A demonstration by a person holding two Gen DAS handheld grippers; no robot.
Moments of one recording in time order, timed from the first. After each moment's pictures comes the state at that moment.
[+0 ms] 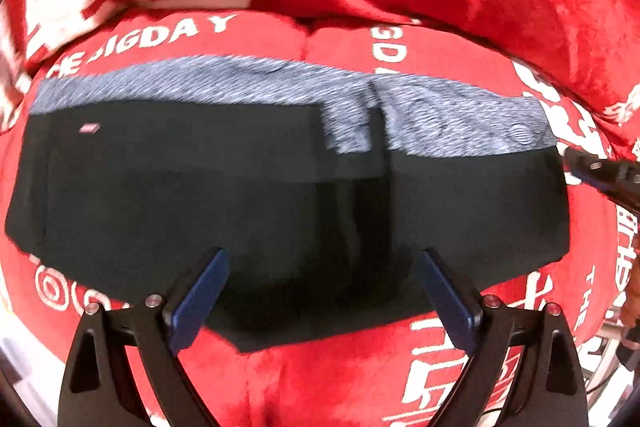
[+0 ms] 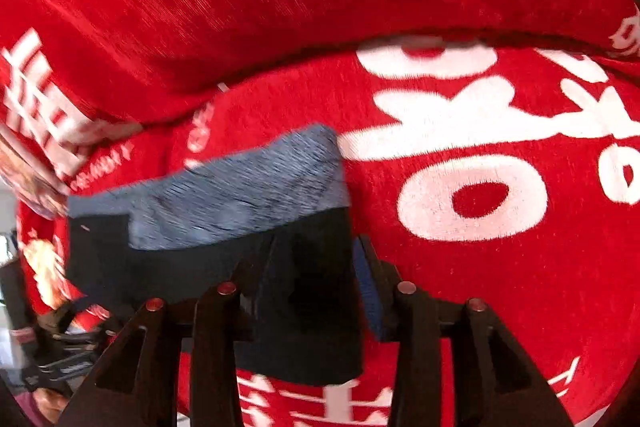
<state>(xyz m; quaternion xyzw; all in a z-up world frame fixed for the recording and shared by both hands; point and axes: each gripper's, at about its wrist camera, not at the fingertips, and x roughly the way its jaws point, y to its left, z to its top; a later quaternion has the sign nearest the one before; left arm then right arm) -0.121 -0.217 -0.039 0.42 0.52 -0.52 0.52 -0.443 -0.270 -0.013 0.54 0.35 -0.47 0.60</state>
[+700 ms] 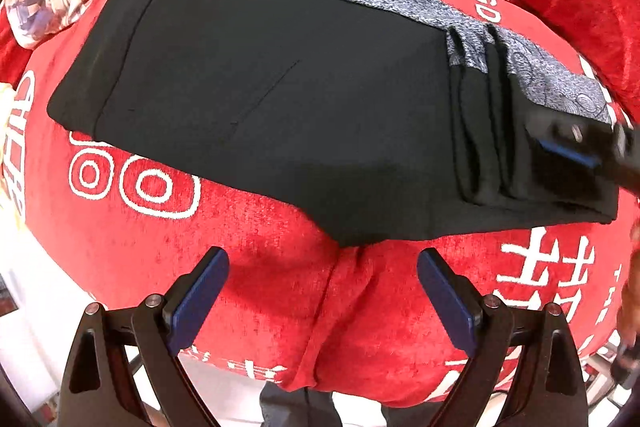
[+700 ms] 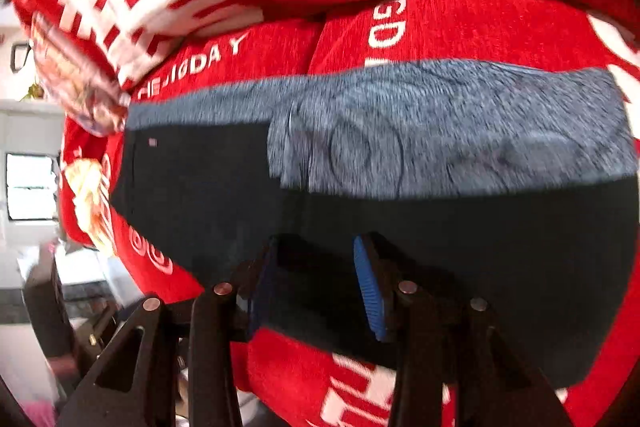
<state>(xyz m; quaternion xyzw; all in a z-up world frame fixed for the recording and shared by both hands) -0.067 -0.142 -0.040 0.43 0.57 -0.43 0.56 -0.296 -0.238 -0.047 0.55 0.41 -0.31 0.66</state>
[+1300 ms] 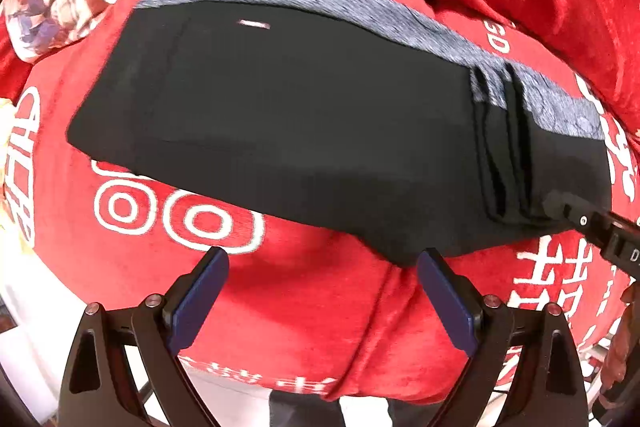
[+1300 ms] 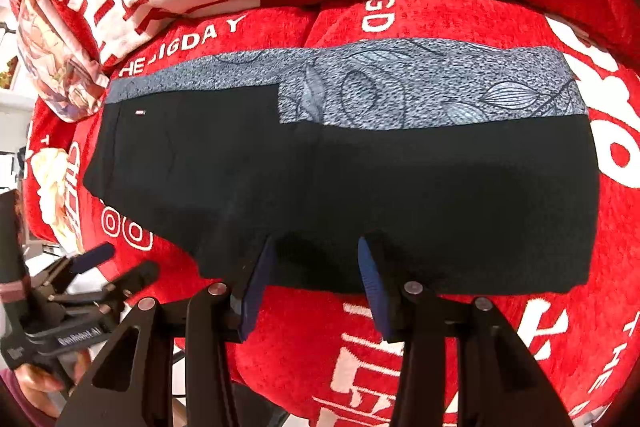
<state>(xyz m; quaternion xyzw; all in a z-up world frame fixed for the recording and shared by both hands) -0.002 -0.154 -0.025 0.42 0.55 -0.46 0.56 -0.273 -0.196 -0.024 0.51 0.45 -0.37 0.63</state>
